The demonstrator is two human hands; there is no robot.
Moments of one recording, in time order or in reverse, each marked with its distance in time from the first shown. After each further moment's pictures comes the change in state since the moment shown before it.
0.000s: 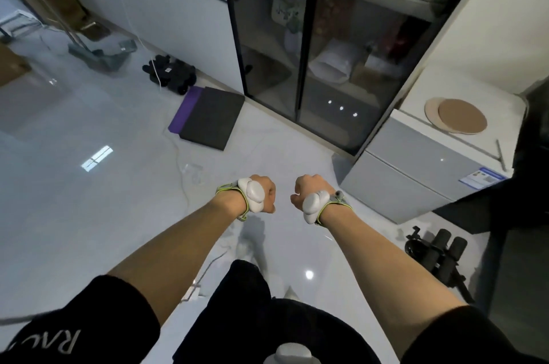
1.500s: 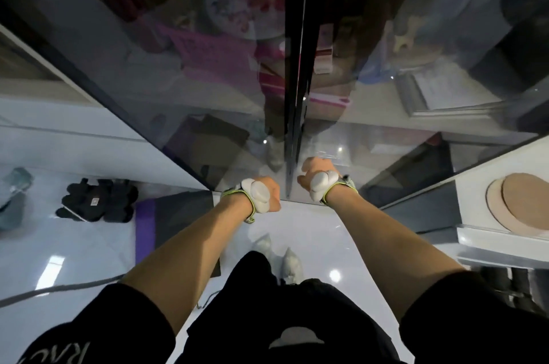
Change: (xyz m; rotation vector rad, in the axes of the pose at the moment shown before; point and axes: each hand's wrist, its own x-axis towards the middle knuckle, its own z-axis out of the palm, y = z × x) left_hand 0.484 -0.072 -0.429 0.286 -0.163 0.342; right_hand 0.520 -0.019 -0.325 0.377 0.091 0.457
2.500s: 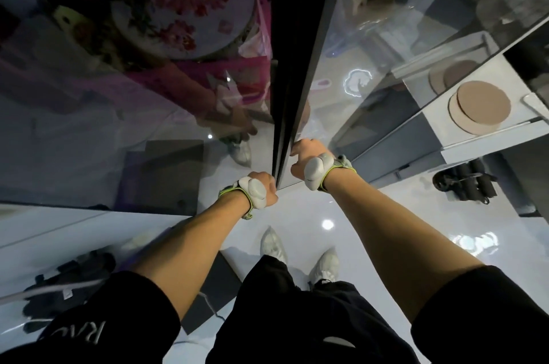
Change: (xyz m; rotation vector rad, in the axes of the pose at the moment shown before) left_hand 0.072 -0.048 -0.032 0.126 -0.121 0.237; right_hand 0.003 -0.043 -0.019 0.242 0.136 0.235
